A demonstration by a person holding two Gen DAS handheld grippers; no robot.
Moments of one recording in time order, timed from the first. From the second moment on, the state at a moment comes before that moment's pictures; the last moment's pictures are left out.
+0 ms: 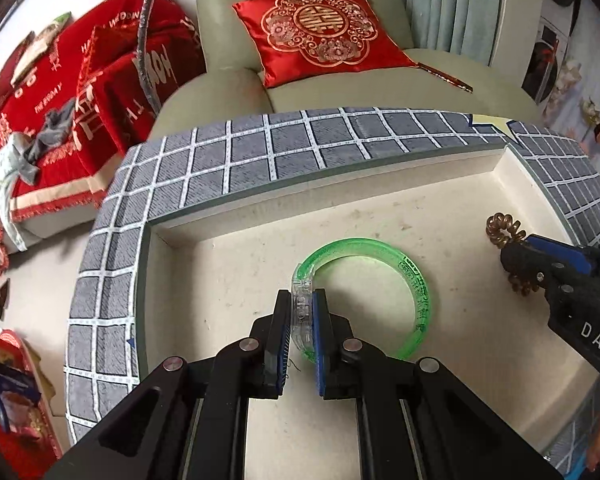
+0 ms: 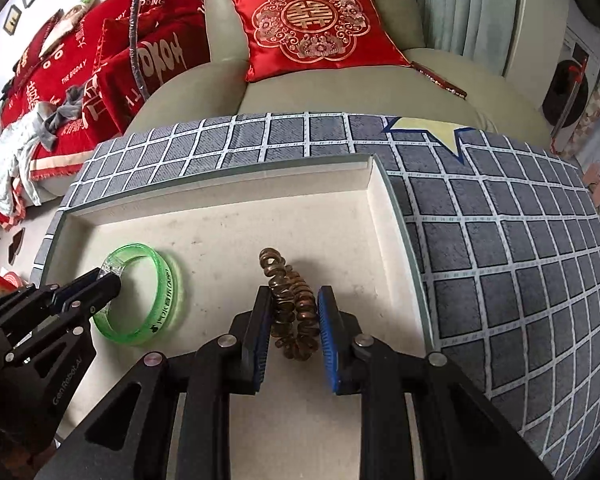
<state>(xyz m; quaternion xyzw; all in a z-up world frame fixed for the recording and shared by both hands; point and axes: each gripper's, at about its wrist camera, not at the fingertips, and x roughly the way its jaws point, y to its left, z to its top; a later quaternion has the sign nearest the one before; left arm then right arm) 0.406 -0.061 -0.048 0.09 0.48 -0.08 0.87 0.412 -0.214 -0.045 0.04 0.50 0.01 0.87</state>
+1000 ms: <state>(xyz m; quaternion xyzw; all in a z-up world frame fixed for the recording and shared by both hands) 0.376 -0.052 -0.001 0.05 0.43 -0.09 0.90 0.337 -0.257 0.004 0.16 0.44 0.00 0.88</state>
